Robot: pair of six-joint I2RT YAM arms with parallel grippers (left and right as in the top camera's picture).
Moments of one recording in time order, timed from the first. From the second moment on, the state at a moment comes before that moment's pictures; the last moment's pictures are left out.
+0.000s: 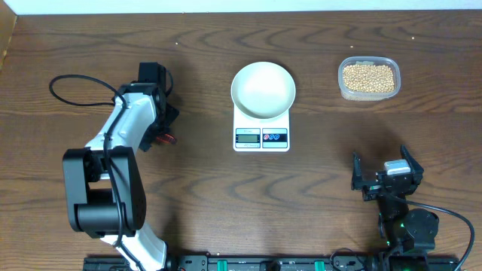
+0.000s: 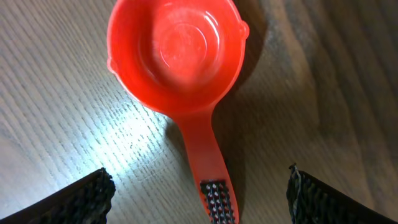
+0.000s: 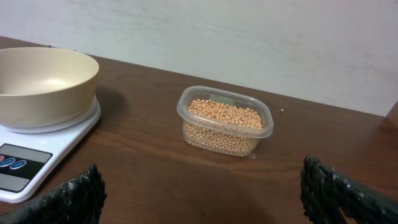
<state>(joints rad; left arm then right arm) 0.01 1.86 1.22 -0.82 -0.27 -0.94 -0.01 0.03 0.01 -0.06 -0.11 -0.18</state>
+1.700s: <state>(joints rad) 0.05 1.96 1.23 -0.74 -0.23 -1.00 -0.01 0.03 0.01 -0.06 -0.11 -0.18</state>
